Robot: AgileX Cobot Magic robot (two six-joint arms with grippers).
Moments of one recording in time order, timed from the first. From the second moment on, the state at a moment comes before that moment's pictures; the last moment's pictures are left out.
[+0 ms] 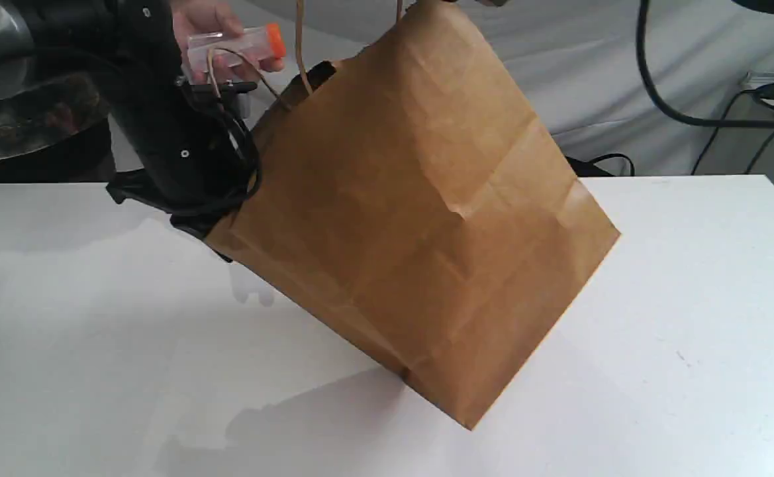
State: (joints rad) left arm -0.29 2.10 -1.82 -0.25 1.22 0.05; right arm 0.28 1.80 -1.64 -1.63 -0.84 1.63
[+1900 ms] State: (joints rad) left arm -0.18 2.10 -2.13 -0.13 1.23 0.09; right arm 0.29 2.00 -1.62 -1.75 -1.00 1.63
